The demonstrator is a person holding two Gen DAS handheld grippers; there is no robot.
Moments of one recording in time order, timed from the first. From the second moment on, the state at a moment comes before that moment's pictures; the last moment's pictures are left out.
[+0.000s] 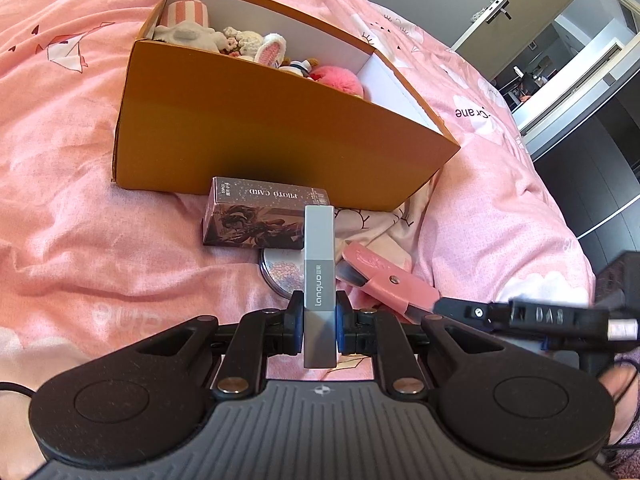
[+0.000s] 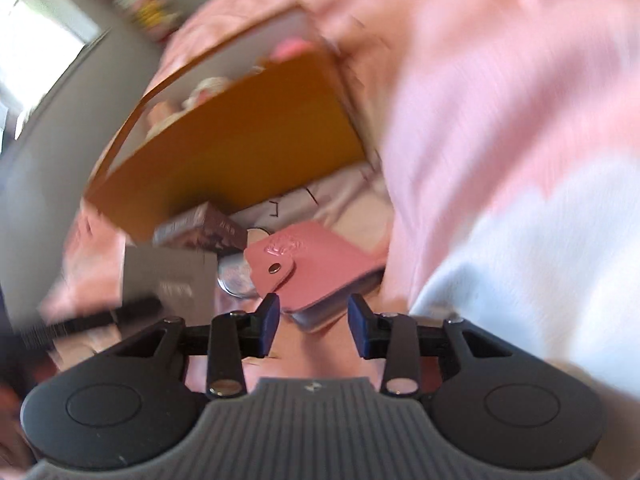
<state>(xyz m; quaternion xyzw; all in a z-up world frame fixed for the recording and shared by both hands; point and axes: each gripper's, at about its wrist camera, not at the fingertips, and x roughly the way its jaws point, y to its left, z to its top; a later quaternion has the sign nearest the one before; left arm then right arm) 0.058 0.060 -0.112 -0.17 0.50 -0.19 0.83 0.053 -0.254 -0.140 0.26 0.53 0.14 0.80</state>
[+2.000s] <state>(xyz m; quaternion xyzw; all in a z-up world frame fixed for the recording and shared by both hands) 0.058 0.093 -0.042 -0.17 0.43 -0.19 0.87 0.078 -0.260 -0.058 0.33 0.42 0.21 0.82</state>
